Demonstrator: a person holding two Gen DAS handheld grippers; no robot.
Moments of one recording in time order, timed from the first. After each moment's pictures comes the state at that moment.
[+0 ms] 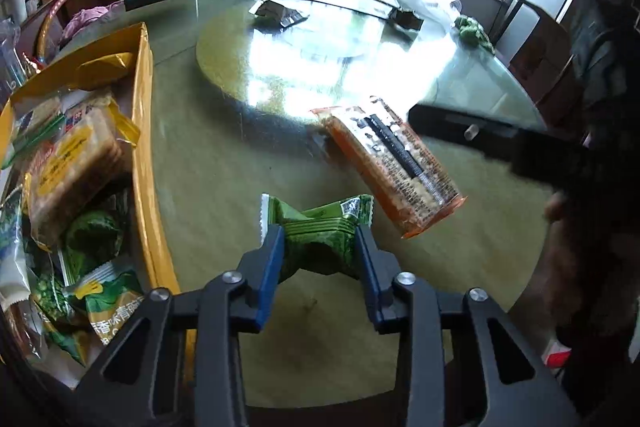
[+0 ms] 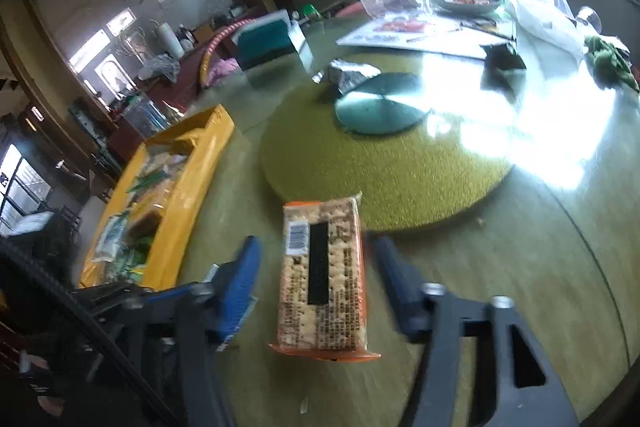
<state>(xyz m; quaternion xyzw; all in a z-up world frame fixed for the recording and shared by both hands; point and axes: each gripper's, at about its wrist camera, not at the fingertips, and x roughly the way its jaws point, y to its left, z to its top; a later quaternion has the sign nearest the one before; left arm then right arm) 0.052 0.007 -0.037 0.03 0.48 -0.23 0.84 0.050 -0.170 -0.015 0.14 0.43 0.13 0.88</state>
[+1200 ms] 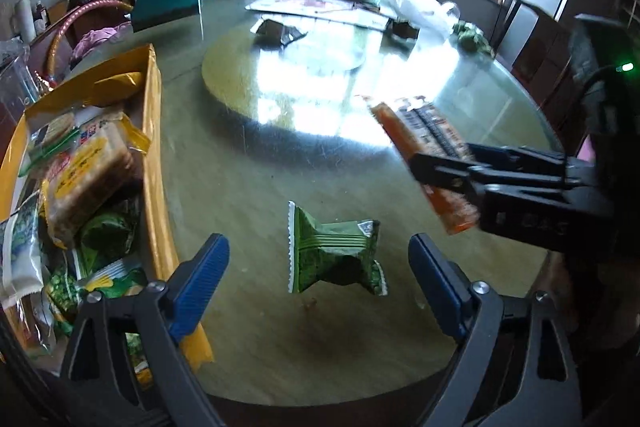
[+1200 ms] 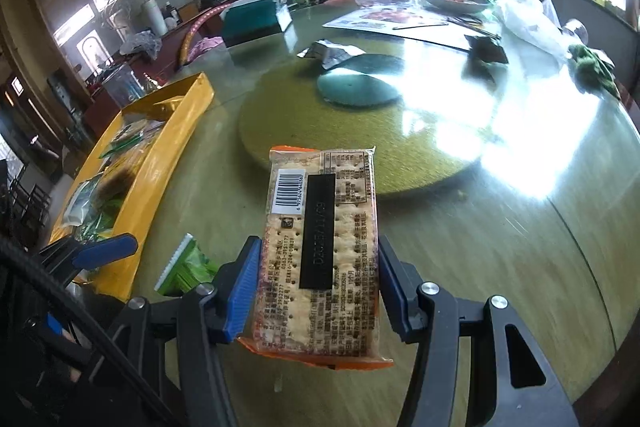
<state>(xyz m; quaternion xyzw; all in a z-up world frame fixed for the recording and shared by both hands) 0.043 -0.005 -0.037 0.07 0.46 -0.22 0.86 0.028 -0.160 -0.023 0.08 0.44 0.10 0.89</state>
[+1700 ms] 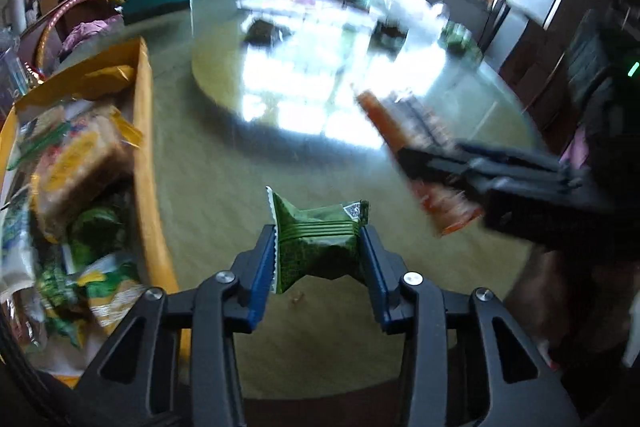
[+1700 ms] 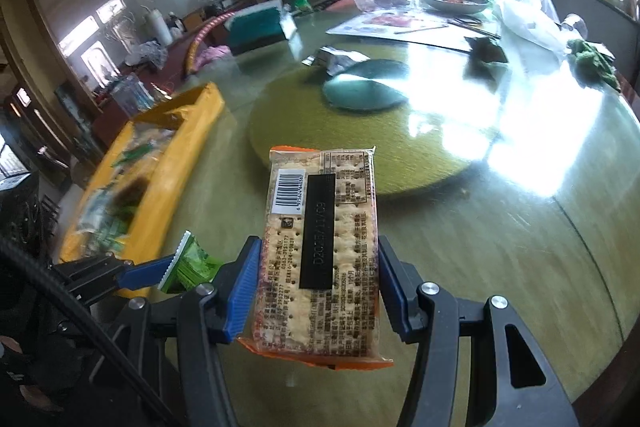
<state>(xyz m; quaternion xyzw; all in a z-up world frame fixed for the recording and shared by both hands) 0.033 0.016 -0.019 0.02 0.45 -0.25 0.86 0.020 -0.157 -0.011 0.11 0.42 0.12 0.89</state>
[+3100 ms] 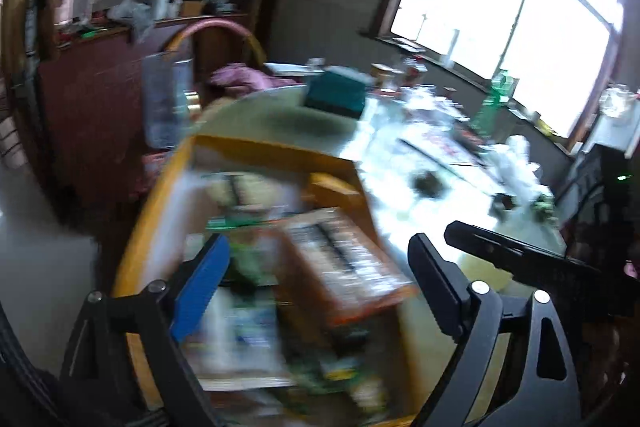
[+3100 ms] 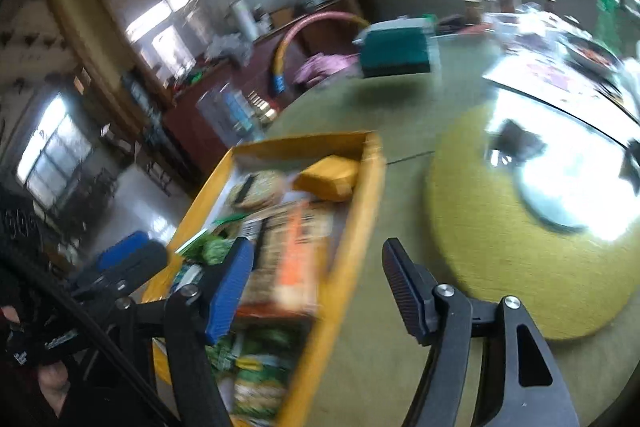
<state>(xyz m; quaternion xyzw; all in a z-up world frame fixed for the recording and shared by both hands) 0.077 0.166 0.037 -0.11 0.33 -0.08 0.93 0.115 -0.039 0.030 0.11 0.40 0.24 0.88</state>
